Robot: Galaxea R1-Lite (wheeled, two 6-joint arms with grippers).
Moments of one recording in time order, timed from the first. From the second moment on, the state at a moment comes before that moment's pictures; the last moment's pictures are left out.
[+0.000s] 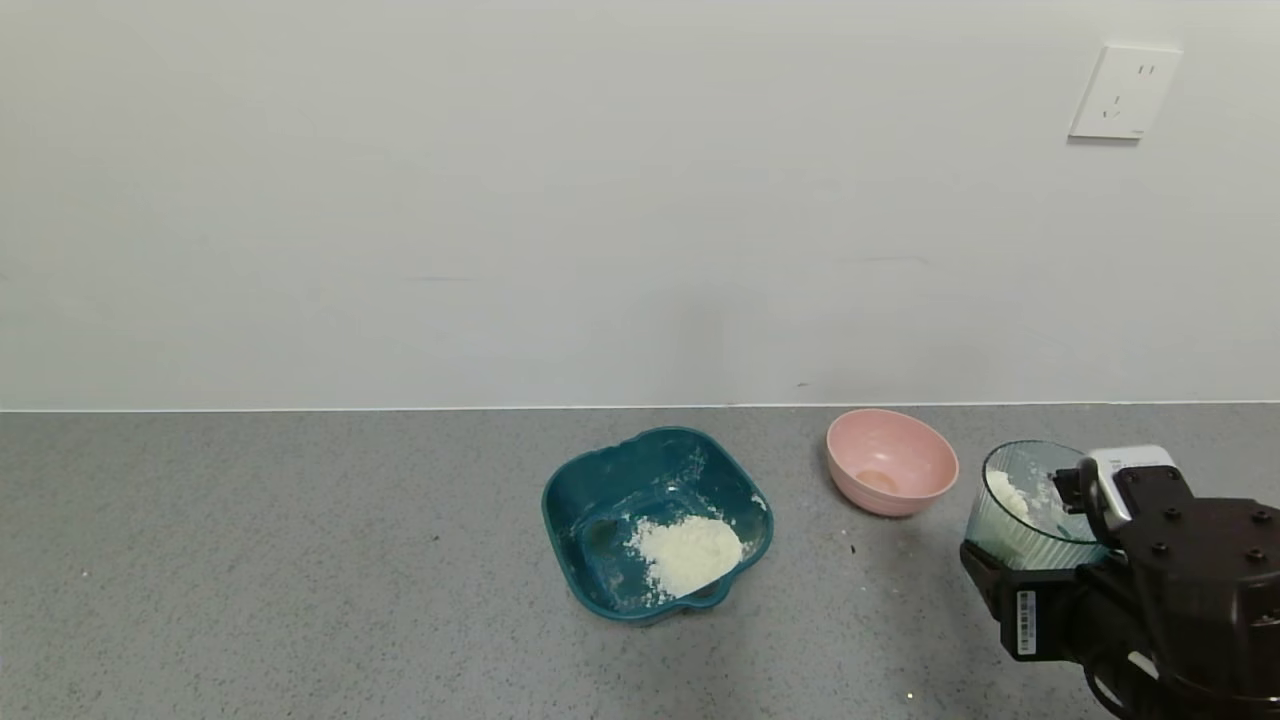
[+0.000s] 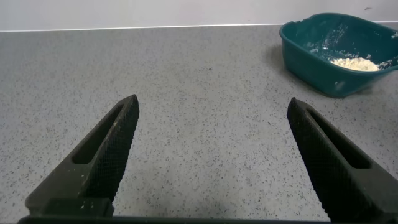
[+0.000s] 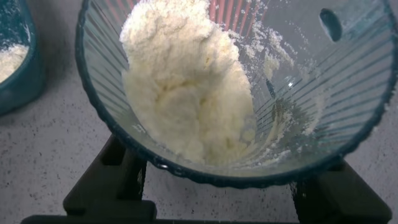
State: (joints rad) left arm 0.00 0.00 -0.01 0.01 0.00 0.01; right arm 0.67 1.48 -0.47 -0.45 -0.73 0.29
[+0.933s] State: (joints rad) left arm 0.00 0.00 -0.01 0.01 0.00 0.01; right arm 0.67 1.67 -0.41 -0.46 -0.65 0.42
